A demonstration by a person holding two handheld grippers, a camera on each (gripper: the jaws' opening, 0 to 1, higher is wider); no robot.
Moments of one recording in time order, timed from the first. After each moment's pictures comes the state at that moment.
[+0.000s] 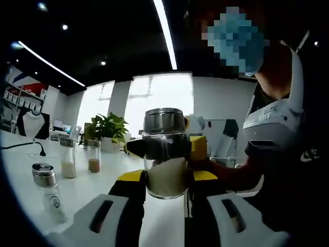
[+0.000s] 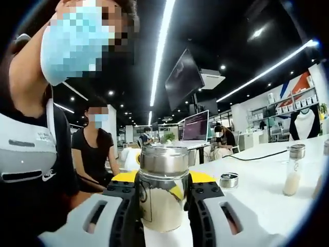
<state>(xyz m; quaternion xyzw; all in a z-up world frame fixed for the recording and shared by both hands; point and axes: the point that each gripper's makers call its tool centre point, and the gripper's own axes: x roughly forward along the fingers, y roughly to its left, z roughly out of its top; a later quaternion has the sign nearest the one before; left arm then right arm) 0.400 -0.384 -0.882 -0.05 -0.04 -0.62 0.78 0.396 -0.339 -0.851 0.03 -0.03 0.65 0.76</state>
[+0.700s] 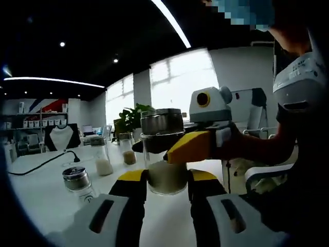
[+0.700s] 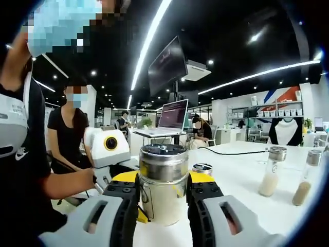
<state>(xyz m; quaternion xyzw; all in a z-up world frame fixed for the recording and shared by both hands) 0.439 -0.363 -0.906 0.06 -0.03 -0.50 0.86 0.439 -0.341 -0.876 -0.02 0.01 0.59 0.81</state>
